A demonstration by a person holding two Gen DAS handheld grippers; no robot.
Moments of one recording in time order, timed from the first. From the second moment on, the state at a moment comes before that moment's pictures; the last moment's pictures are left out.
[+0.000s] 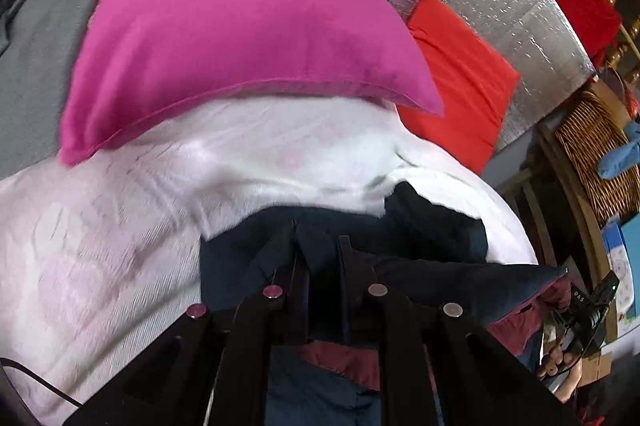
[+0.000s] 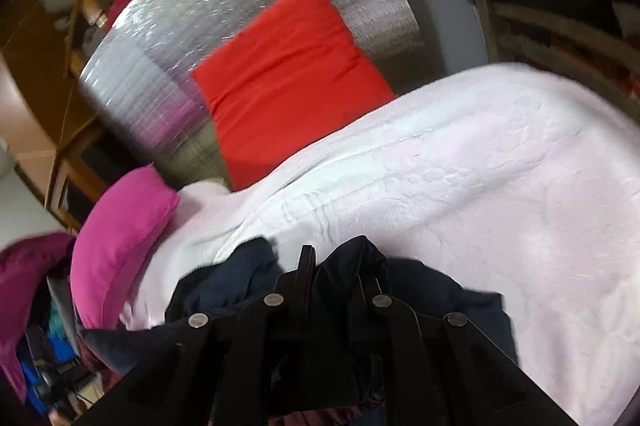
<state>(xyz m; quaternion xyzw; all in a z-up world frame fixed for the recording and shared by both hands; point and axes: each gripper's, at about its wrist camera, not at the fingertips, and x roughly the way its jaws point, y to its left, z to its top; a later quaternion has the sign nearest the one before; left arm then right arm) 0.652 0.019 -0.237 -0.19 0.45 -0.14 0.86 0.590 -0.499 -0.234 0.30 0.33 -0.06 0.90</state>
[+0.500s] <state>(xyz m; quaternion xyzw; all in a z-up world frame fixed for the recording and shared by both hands) 0.600 0.085 -0.216 -0.35 0.36 -0.12 0.86 0.508 -0.567 -0.246 0.51 0.24 0.03 0.82</state>
